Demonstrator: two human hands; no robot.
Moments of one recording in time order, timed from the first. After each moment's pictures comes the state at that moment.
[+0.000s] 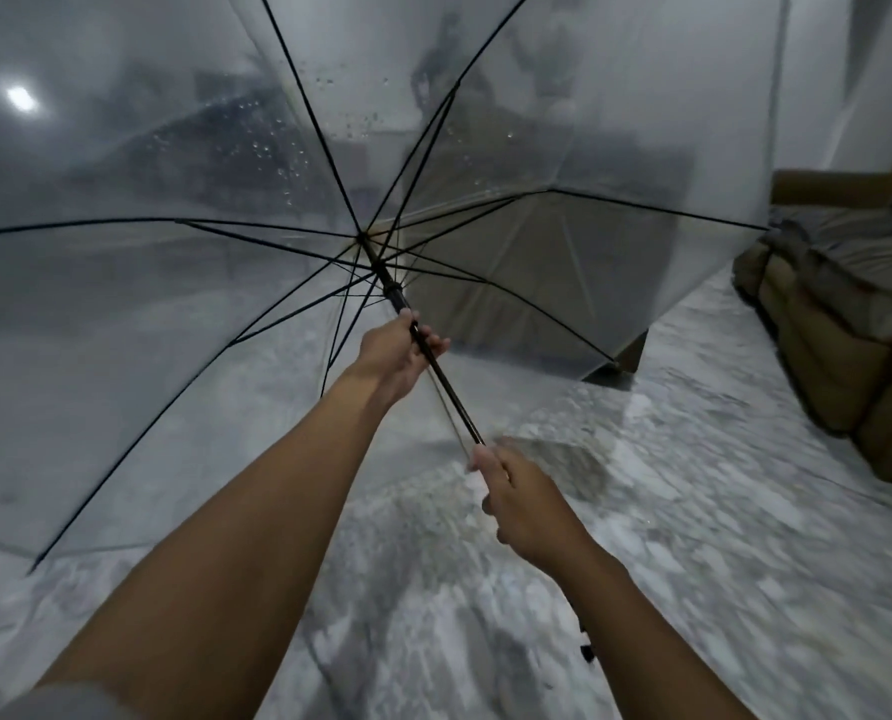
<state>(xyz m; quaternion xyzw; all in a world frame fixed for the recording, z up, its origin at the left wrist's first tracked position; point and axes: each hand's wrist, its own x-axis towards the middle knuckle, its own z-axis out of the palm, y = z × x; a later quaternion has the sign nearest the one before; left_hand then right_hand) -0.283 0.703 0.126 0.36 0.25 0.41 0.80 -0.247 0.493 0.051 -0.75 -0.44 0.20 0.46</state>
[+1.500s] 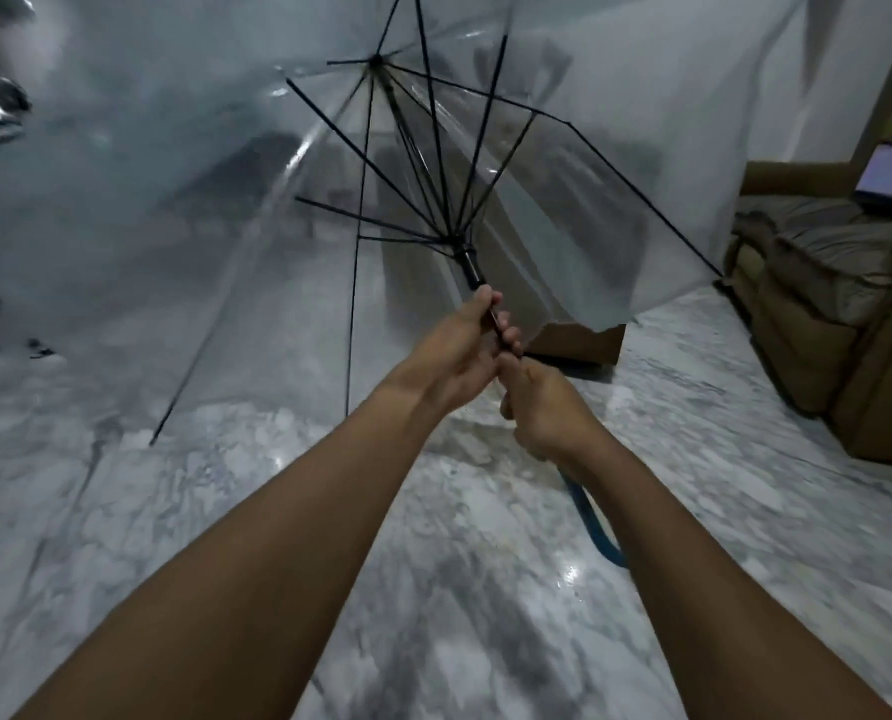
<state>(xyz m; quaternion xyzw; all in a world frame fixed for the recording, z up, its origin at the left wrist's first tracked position) -0.252 0.609 0.156 0.45 0.11 0.28 0.84 -0.211 0.499 0.126 -0.73 -0.46 0.10 0.49</state>
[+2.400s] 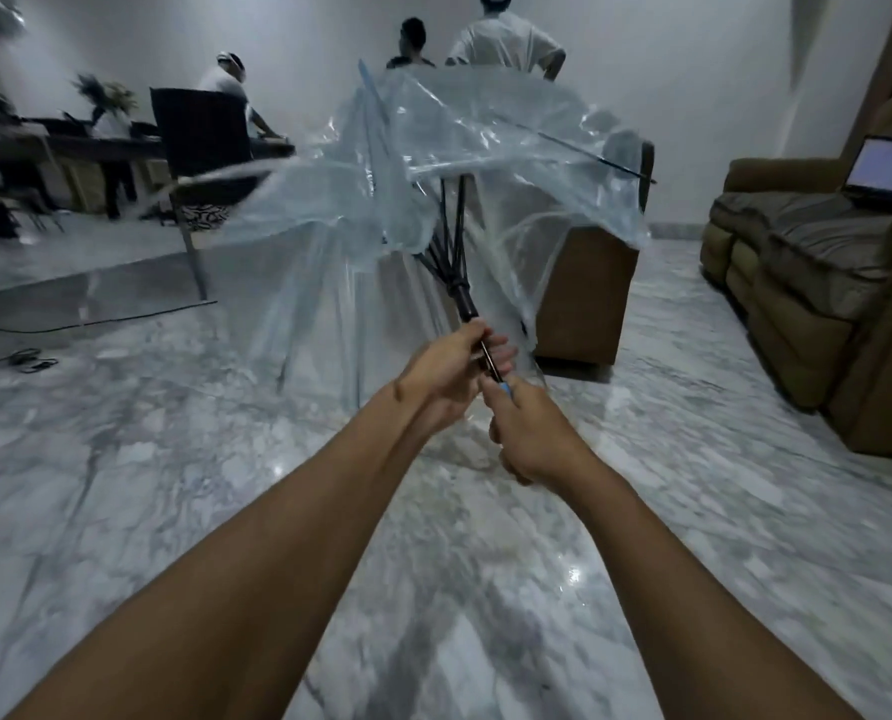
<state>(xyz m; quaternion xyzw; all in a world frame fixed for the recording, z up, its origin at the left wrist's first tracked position) -0.255 0.606 0.146 0.49 0.20 0.28 0.80 -0.216 0.504 0.113 -0.72 -0.40 0.21 0.52</state>
